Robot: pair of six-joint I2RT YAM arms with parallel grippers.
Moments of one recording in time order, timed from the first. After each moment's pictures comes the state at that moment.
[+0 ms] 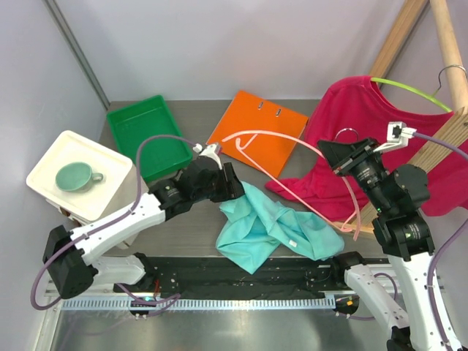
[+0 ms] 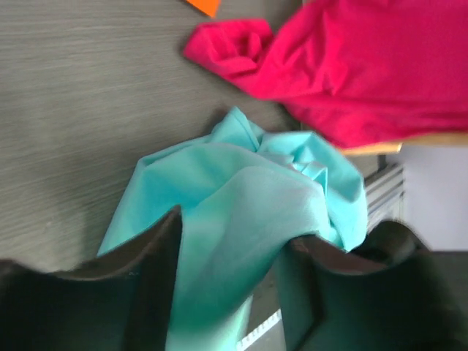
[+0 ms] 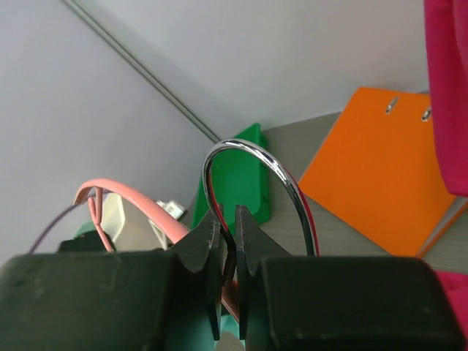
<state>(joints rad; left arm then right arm) -0.88 1.24 0.99 -0.35 -0.04 -0.88 0.21 0.62 1.04 -0.27 -0.21 0.73</state>
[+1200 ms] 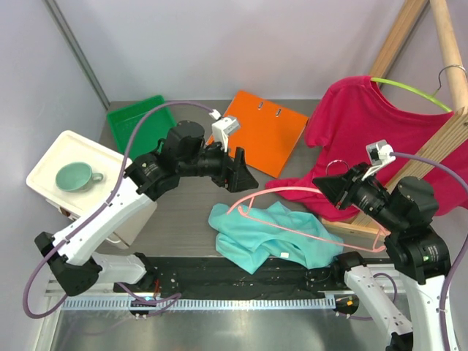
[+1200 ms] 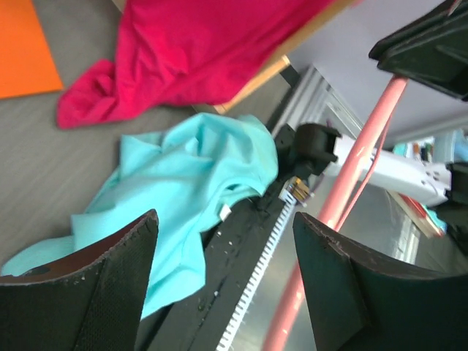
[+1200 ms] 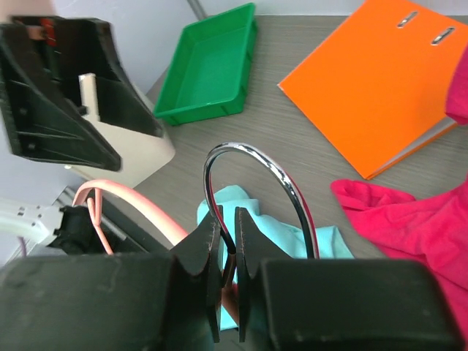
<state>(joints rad) -0.82 1.26 1.45 -0.61 0.40 -0.43 0.21 0.56 1.14 -0.73 -0.43 0.35</state>
